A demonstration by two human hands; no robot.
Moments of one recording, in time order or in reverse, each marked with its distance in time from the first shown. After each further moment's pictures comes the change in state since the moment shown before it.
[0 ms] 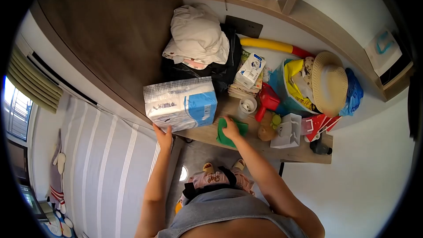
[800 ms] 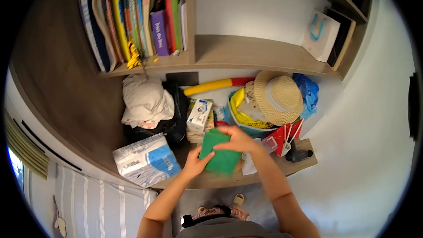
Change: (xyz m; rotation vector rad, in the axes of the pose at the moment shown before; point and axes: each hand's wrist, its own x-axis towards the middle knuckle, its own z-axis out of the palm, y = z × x) left_hand -0.095 0.239 0.214 -0.121 -1.068 0.373; right_hand -0.119 -0.103 -0.301 0.330 -0.009 -0.580
